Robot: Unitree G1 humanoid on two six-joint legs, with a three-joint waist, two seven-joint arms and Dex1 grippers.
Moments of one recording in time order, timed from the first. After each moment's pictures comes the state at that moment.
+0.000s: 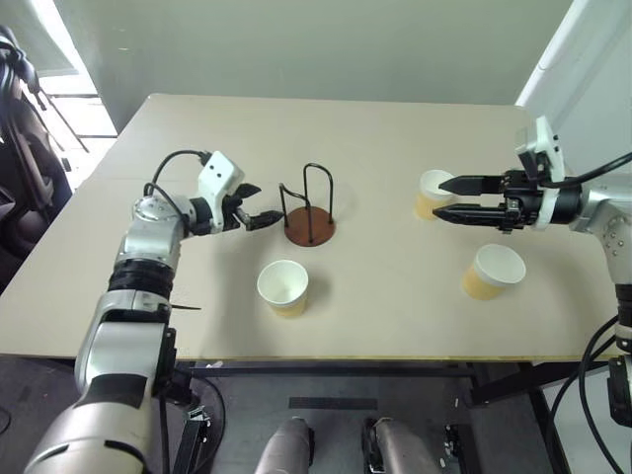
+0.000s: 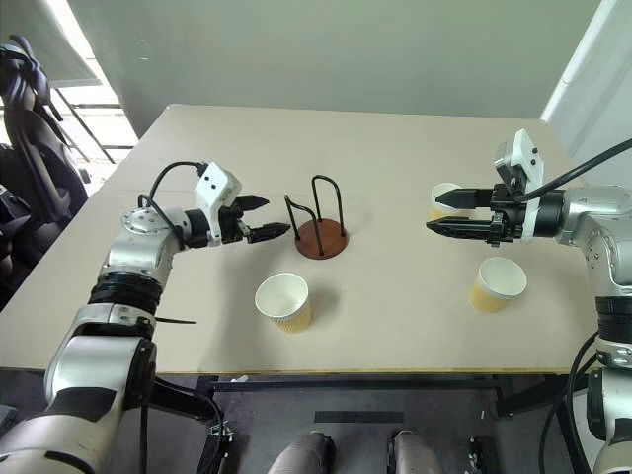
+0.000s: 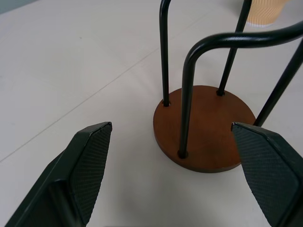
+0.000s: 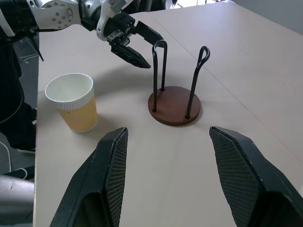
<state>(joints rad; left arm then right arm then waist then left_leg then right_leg) -0.98 0.58 -0.02 0.89 -0.11 0.09 -1.02 -0.78 -0.85 -0.04 0.07 0.49 0.64 1.27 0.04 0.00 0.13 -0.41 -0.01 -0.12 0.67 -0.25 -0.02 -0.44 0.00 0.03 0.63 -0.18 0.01</state>
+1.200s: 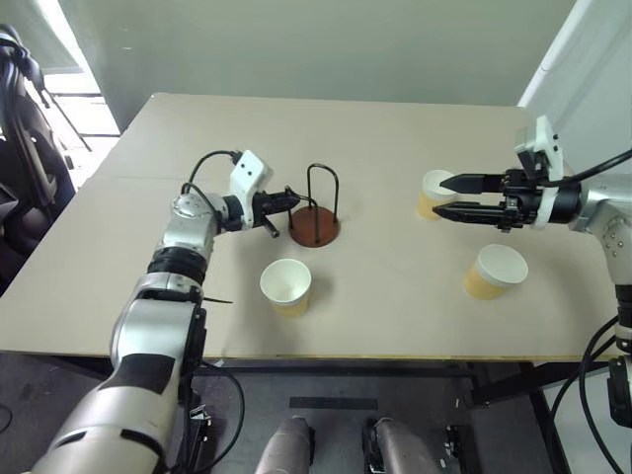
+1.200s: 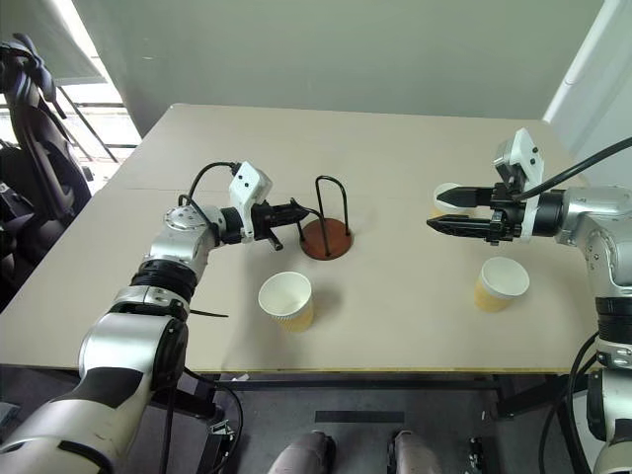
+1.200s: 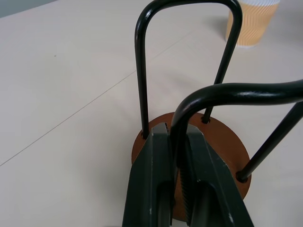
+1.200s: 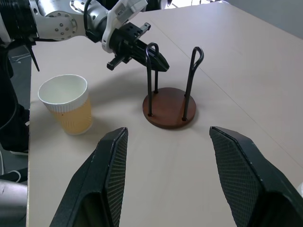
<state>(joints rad) -1.10 0.44 0.00 1.10 -0.08 -0.03 -0.99 -0.78 -0.86 -0.04 0.07 0.49 0.64 1.24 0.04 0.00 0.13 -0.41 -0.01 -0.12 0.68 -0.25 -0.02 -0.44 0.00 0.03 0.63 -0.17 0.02</state>
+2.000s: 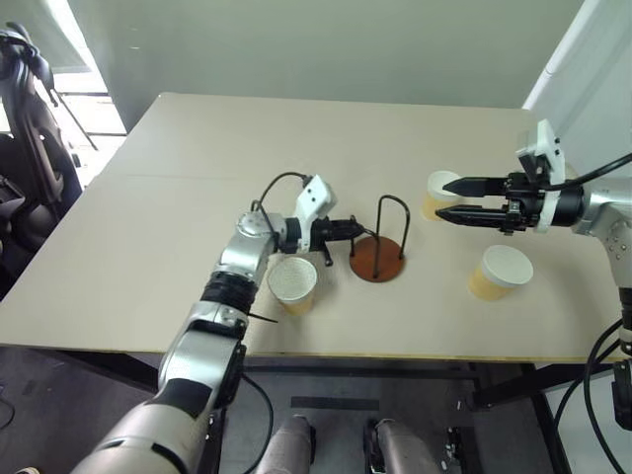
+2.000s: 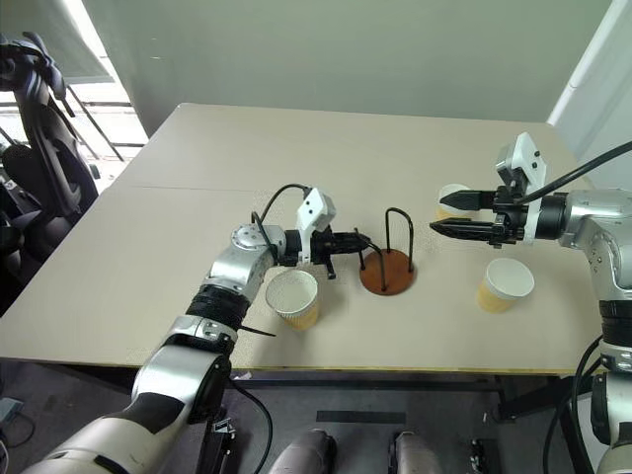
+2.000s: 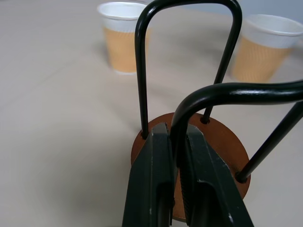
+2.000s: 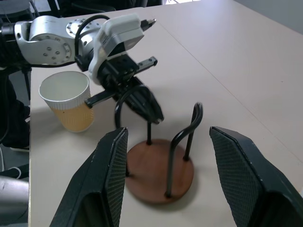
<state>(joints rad) -0.92 0.24 -0.10 0.68 -0.11 0.19 -1.10 -0.76 -0.87 -0.04 0.06 0.49 0.64 1.23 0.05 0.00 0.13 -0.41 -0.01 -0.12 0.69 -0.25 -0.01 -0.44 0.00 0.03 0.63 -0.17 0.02</state>
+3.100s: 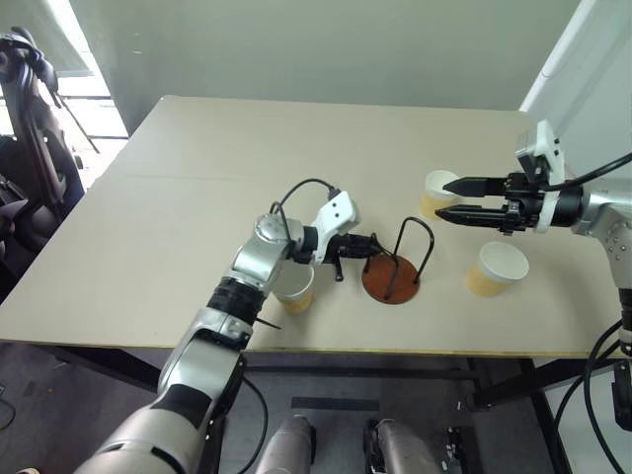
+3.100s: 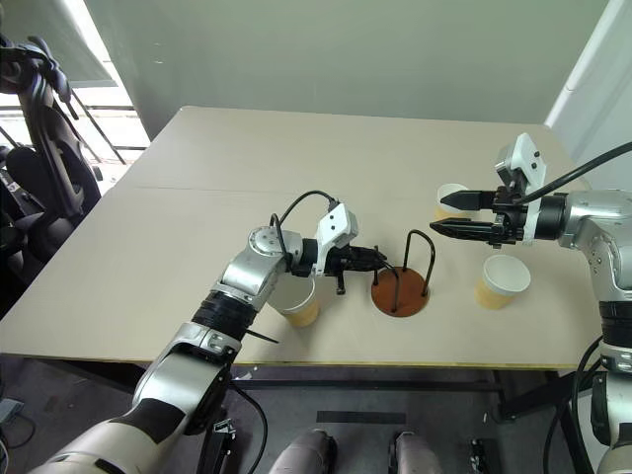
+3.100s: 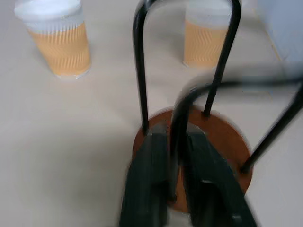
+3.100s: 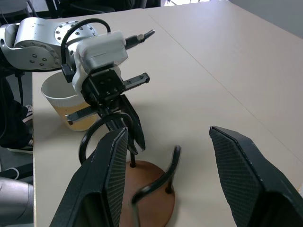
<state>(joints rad) -0.89 0.27 -0.24 0.56 -0.09 0.22 -1.13 -0.75 -0.87 -0.04 0.06 0.49 0.64 1.22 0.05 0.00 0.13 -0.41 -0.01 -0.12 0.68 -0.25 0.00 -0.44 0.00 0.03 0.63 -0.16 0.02</state>
